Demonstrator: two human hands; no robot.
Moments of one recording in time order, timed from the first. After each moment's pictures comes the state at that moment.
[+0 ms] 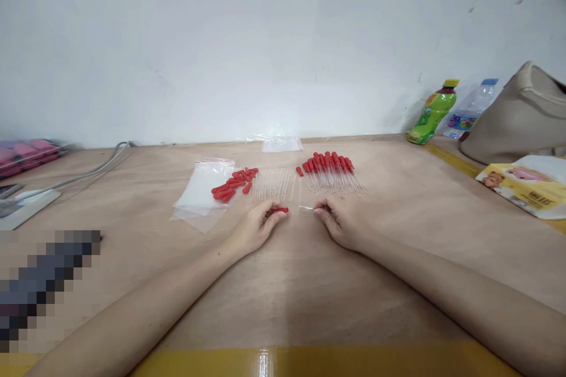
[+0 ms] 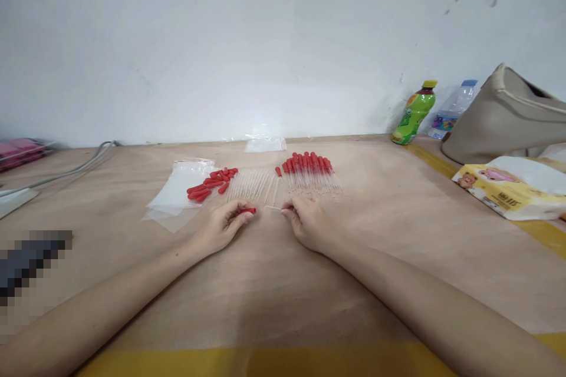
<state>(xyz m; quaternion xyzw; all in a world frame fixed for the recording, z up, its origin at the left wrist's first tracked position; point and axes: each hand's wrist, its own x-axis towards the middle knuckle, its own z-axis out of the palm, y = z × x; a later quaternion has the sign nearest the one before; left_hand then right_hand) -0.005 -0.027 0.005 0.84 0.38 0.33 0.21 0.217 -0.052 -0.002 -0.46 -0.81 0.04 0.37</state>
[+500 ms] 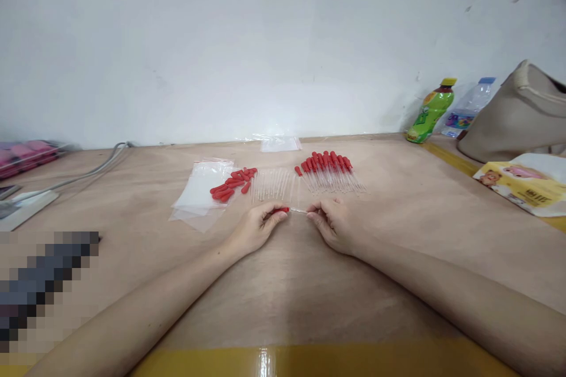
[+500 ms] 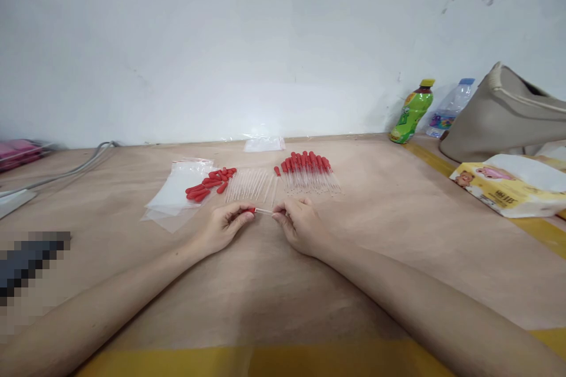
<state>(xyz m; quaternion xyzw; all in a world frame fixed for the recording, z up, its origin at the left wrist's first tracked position) -0.001 -0.029 0.004 0.83 0.37 0.34 0.26 0.205 -0.059 -0.006 -0.45 -0.81 0.03 0.37</state>
